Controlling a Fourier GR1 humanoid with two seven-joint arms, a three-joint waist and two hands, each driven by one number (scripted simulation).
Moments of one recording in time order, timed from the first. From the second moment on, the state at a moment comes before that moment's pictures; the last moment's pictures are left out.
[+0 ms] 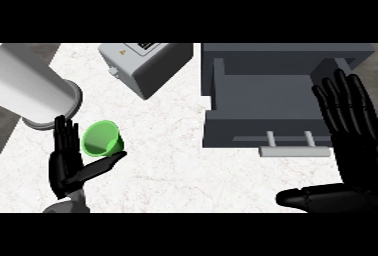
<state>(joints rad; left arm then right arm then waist) -0.03 0.03 0.16 -1.30 0.16 0.27 -0.43 -0.08 -0.07 -0.03 -2.06 -0.12 0.11 0.12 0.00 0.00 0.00</state>
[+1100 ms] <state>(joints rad) -0.23 0.11 0.28 -0.75 0.25 0.17 -0.74 -0.08 -0.07 -0.03 -2.07 -0.14 0.13 0.15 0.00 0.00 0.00</state>
